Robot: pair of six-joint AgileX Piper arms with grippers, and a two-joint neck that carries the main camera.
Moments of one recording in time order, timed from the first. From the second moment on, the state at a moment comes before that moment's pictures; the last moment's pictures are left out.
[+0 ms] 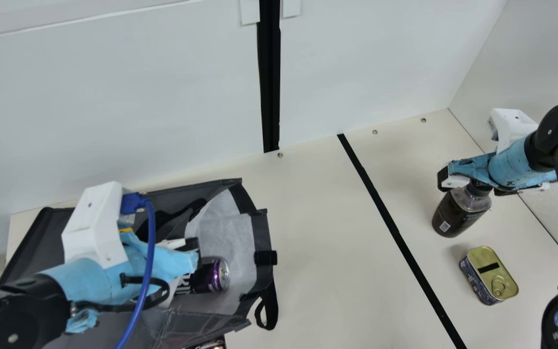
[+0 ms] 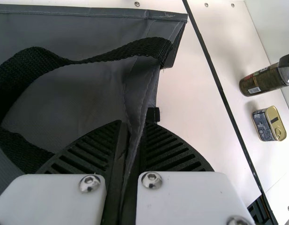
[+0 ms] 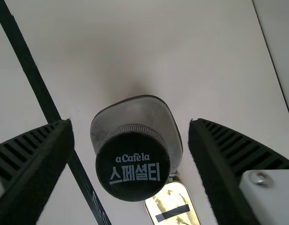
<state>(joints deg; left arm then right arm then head) -35.3 86.7 -81.4 -17.8 48.3 -13.4 -36.1 100.1 -89.6 5.2 63.4 -14.6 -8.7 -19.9</state>
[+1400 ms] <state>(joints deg) -35.3 86.7 -81.4 -17.8 48.3 -13.4 -33.1 90.0 -90.2 10.3 69.3 -25.3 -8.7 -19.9</state>
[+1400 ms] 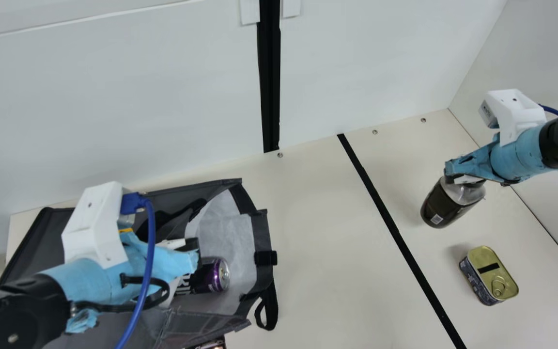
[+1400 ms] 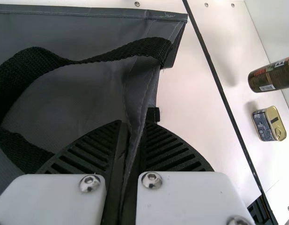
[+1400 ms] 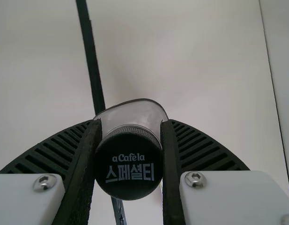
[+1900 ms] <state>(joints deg) -35.3 86.7 -81.4 -17.8 48.3 -13.4 -26.2 82.5 -84.6 8.7 70.0 -29.4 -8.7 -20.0</state>
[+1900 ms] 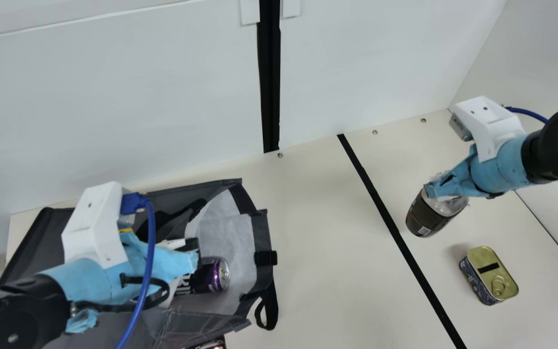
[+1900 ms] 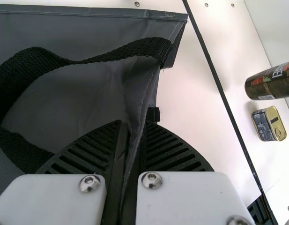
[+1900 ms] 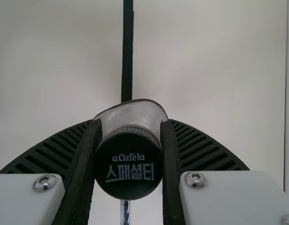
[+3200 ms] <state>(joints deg) -35.3 86.7 -81.4 -17.8 48.3 -13.4 -15.0 78.4 -75.4 19.1 69.8 -52.2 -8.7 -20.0</state>
